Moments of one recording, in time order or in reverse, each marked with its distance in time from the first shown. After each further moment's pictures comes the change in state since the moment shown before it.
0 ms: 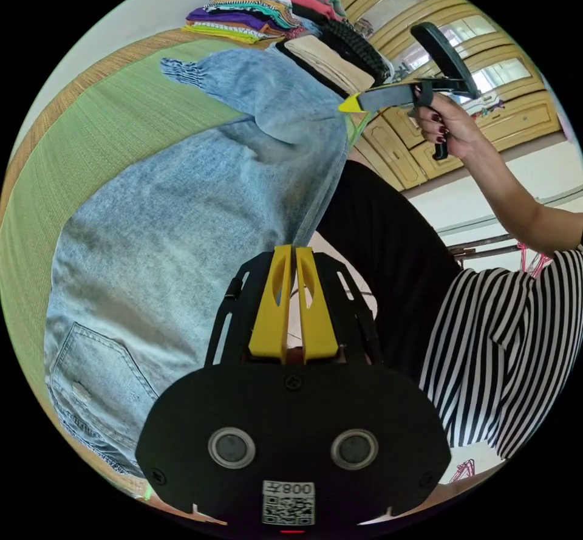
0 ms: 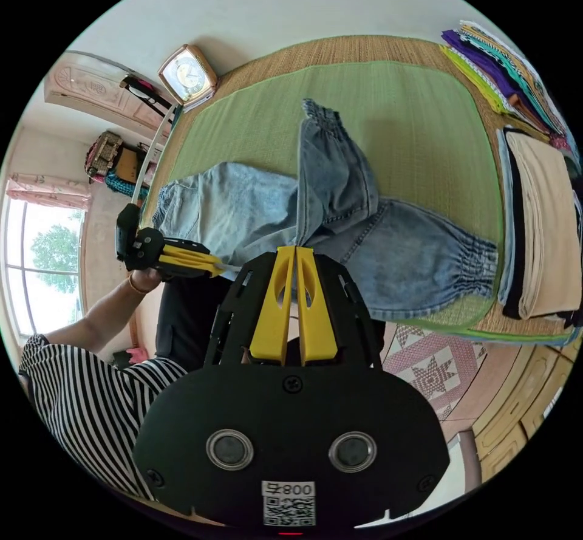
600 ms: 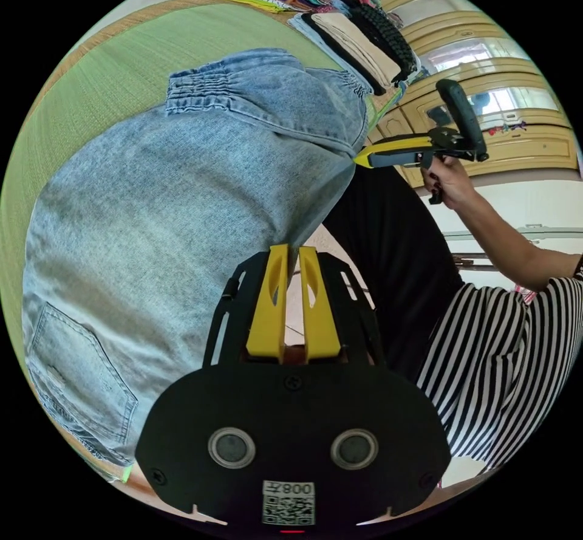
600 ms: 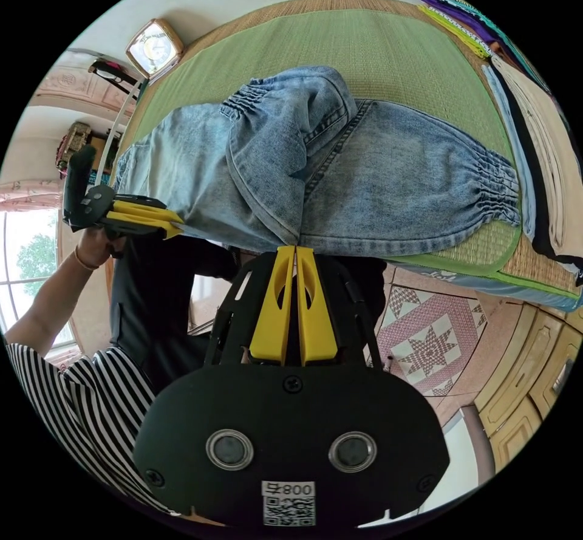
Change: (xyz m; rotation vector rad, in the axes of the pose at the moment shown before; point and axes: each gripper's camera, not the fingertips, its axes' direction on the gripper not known) left arm -0.032 -0.035 0.027 -0.029 0.067 -0.120; right arm 0.036 0.075 0.070 -0.100 0.100 0.032
